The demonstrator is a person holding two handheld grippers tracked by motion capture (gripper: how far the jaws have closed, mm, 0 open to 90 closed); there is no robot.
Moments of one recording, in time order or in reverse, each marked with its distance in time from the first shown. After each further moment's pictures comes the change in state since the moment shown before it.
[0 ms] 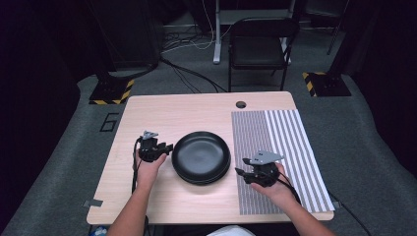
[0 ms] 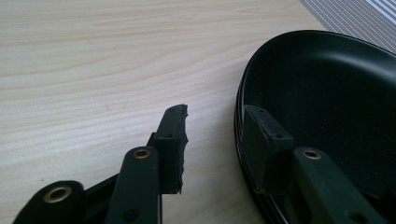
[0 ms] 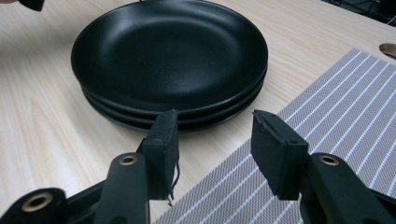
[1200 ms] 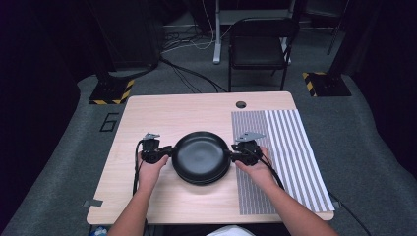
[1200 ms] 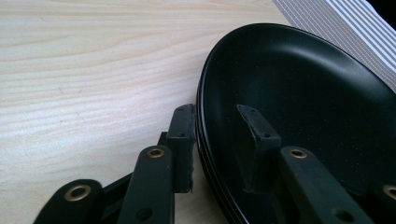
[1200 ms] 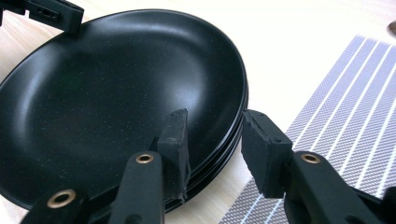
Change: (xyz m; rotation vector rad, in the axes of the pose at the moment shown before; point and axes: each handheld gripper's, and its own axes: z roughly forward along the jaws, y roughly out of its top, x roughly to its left) left arm -0.008 -0.003 0.000 0.032 -0.113 -0.083; right arm -0.027 0.034 0.067 0.057 -0.038 0.155
